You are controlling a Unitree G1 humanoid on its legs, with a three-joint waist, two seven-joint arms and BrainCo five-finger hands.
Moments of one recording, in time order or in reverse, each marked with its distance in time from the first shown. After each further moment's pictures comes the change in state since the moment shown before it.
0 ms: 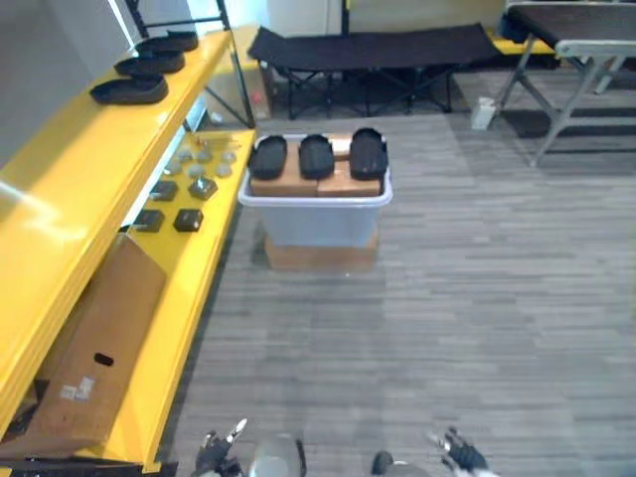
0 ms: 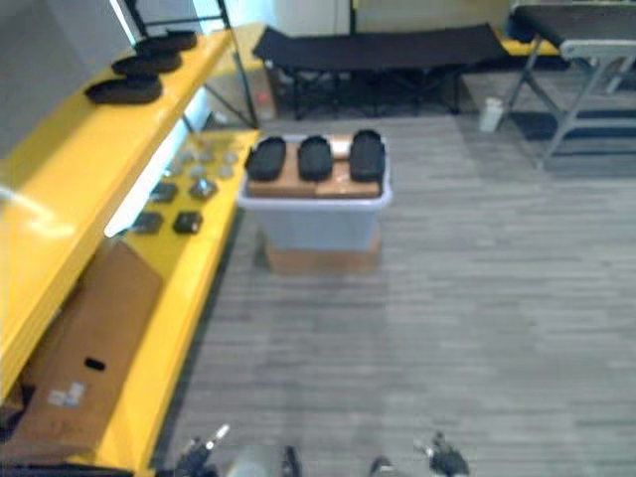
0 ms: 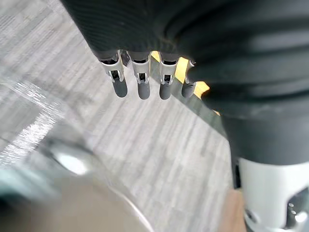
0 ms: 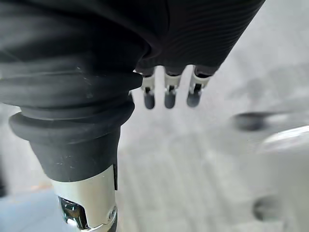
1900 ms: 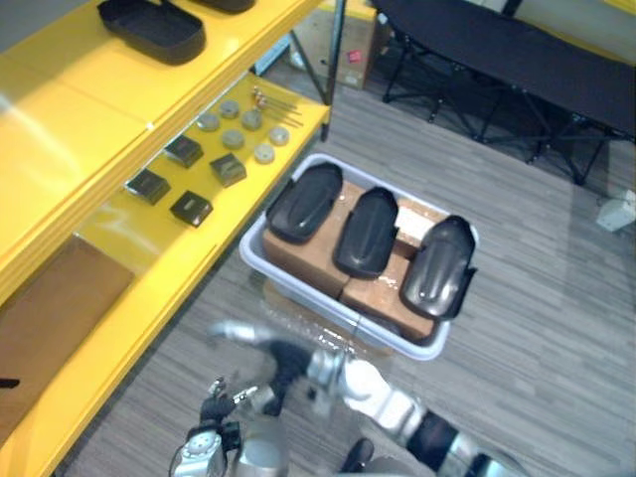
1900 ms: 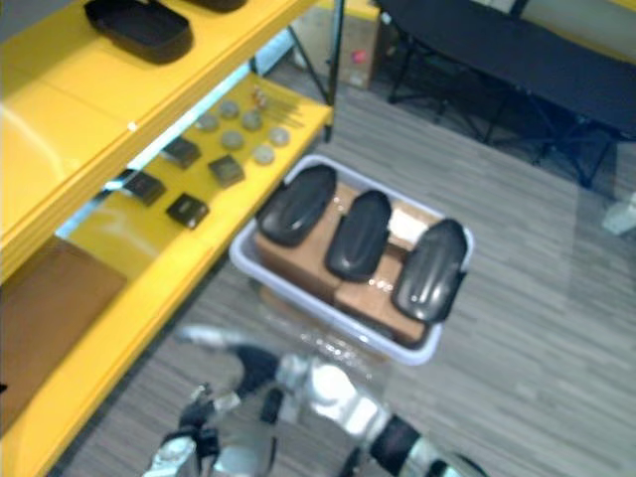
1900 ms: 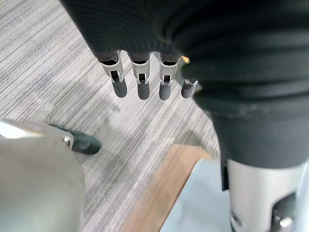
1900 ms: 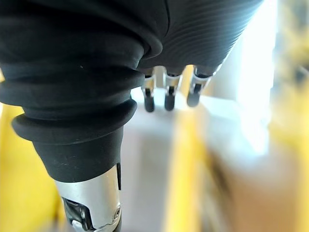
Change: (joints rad) left arm -0.154 0.141 -0.241 0.000 0.094 -0.139 -0.037; right arm -0.501 0.070 0.788 -0.946 -0.241 -0.180 -0.137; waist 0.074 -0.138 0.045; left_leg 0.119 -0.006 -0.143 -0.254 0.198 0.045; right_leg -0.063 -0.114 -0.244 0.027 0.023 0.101
